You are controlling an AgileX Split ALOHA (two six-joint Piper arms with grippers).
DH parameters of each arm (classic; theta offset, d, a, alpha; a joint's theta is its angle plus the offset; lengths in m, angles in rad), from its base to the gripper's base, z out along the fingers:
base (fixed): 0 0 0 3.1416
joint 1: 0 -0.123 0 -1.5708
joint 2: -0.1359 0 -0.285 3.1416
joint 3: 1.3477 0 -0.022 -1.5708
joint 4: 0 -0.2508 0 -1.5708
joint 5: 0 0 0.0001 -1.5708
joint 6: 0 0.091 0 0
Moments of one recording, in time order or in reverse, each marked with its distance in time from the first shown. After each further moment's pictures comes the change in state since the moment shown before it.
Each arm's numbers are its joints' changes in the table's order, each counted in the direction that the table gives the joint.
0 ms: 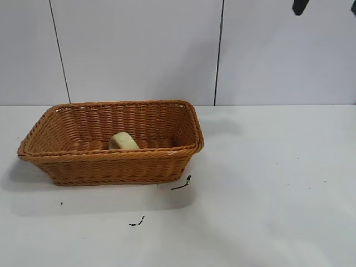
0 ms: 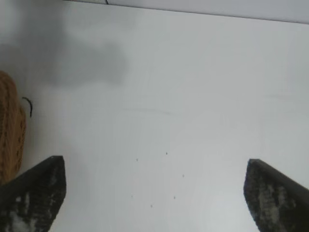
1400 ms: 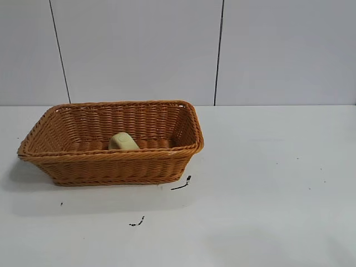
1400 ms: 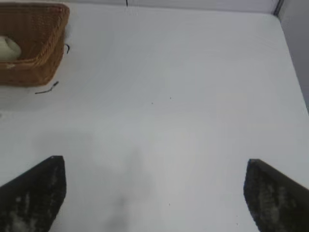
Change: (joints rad) left arm 0.000 0.000 0.000 0.000 0.000 0.000; right arm -0.005 1.684 1.262 -0.006 0.181 0.001
